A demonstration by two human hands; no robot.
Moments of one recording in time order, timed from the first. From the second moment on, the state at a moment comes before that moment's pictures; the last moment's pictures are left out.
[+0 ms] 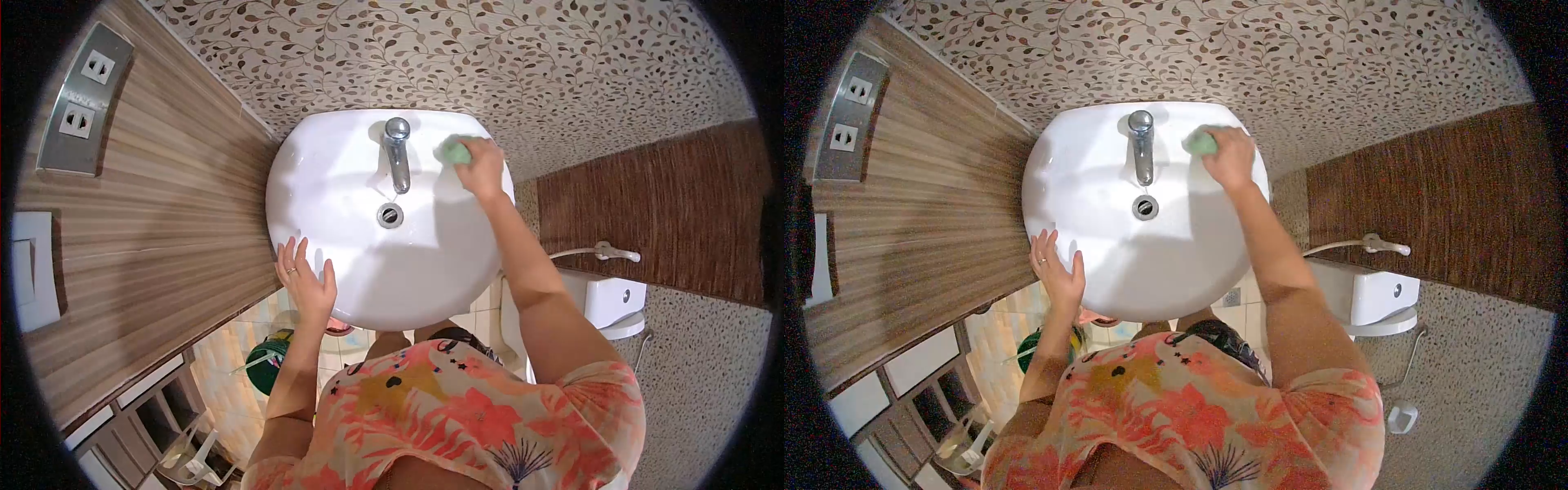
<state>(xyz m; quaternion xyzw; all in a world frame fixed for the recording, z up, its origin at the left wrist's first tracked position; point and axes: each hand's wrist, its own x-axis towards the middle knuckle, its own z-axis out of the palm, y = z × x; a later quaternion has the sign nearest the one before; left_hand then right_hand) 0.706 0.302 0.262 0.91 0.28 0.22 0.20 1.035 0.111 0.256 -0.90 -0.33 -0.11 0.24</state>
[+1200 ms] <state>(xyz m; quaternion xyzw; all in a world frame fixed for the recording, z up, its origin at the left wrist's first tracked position) 0.705 0.302 0.247 0.93 0.34 0.10 0.13 0.767 0.210 0.180 -0.78 -0.44 0.15 0.42</state>
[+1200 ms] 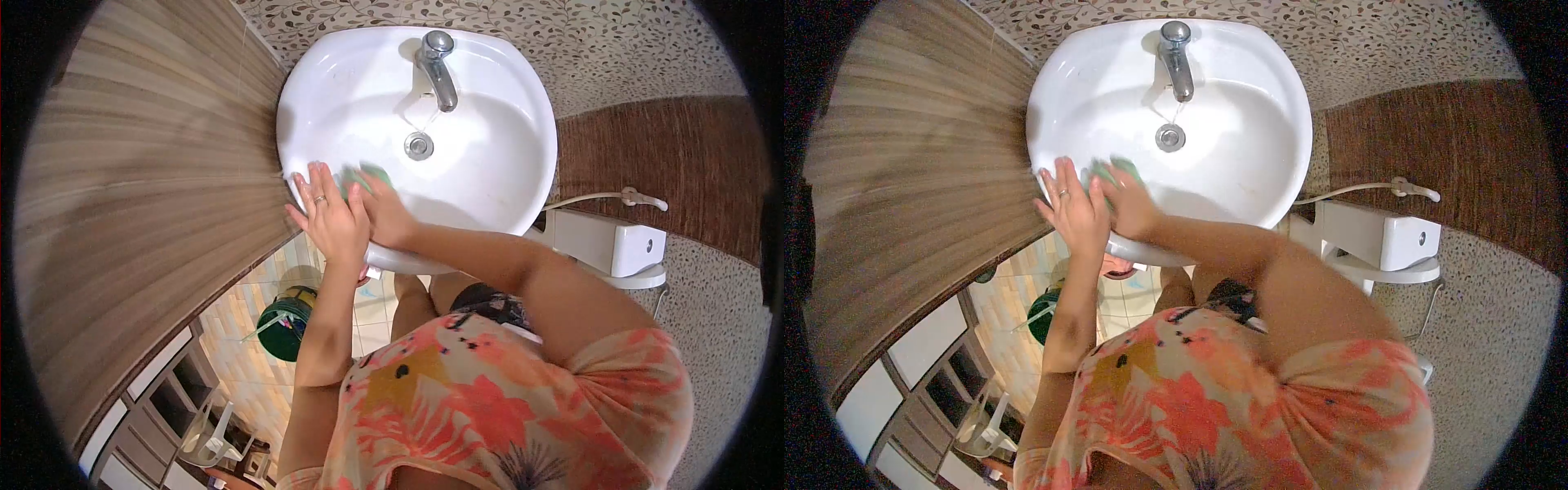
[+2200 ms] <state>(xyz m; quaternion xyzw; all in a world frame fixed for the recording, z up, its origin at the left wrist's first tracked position) 0.706 0.301 0.244 0.92 0.36 0.12 0.06 0.796 0.197 0.215 -0.89 -0.35 0.23 0.19</state>
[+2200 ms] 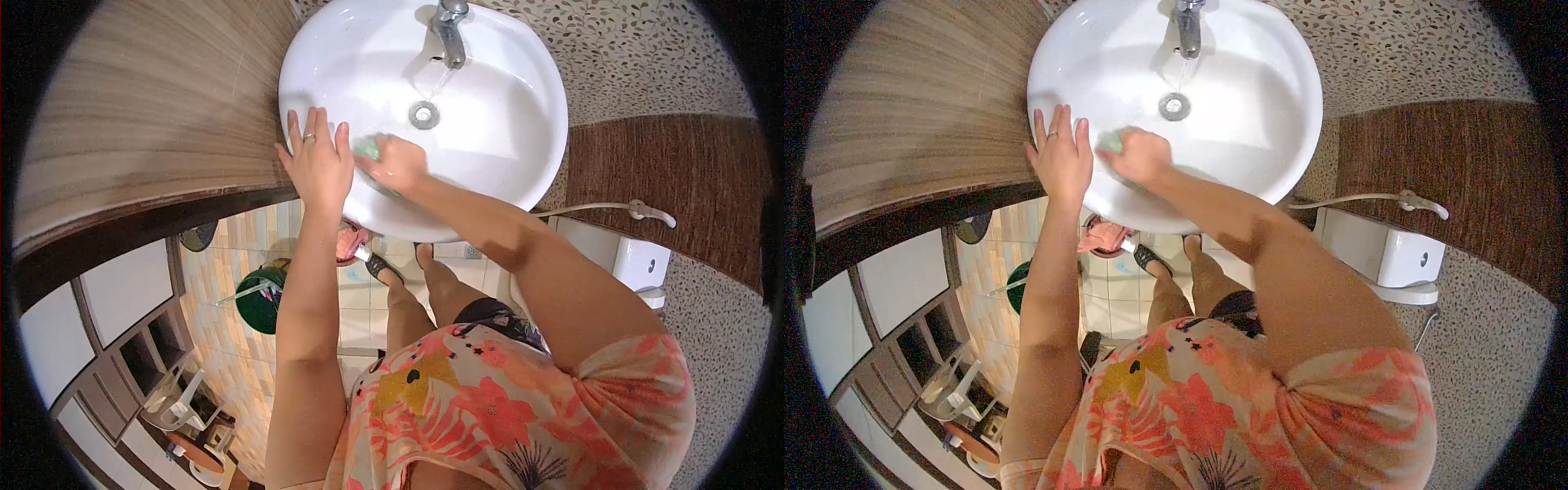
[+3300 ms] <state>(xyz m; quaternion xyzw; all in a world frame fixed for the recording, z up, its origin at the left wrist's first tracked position) 0.705 0.308 0.250 0.88 0.40 0.15 0.21 0.908 0.327 0.232 -0.83 -0.42 -0.22 0.29</state>
